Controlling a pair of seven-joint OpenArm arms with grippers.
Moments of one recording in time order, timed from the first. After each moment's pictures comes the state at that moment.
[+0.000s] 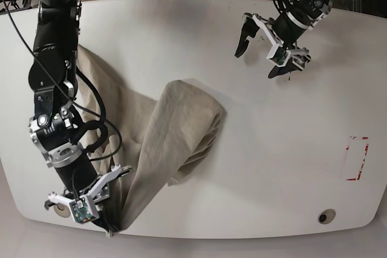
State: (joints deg) left arm 27.1 -15.4 1.9 111.6 -8.9 -24.8 20.8; right arm 26.1 23.1 -3.5 108.3 18.9 15.9 -39.5
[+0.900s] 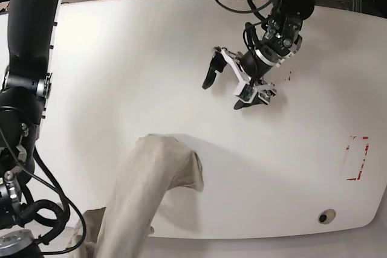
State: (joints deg) left arm 7.4 -8.0 11.6 95.3 -8.6 -23.9 21.0; right arm 62.2 26.9 -8.2 105.8 18.6 20.2 -46.9
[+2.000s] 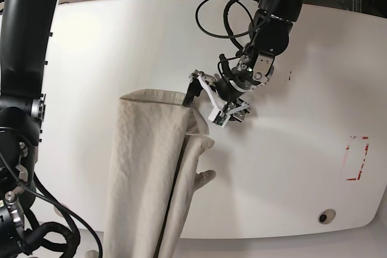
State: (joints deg) left arm -7.4 -1.7 17.4 72.0 -9.1 -20.1 20.2; right arm 72.6 25.1 -16.0 103.3 19.3 20.6 -48.1
